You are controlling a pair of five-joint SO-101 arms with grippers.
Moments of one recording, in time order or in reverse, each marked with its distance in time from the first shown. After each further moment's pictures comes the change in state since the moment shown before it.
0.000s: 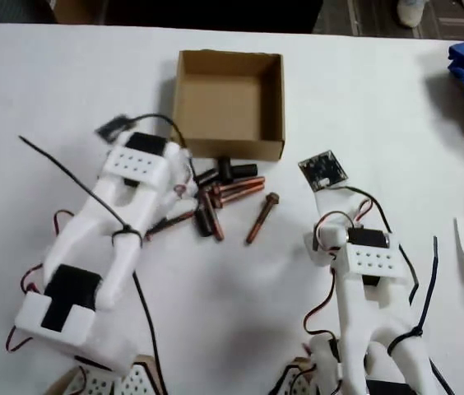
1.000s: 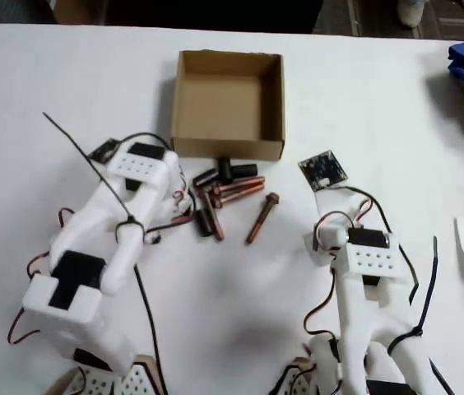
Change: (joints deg) left arm -0.7 10.5 3.4 -1.4 3.4; right arm 0.0 0.0 0.2 0.0 0.0
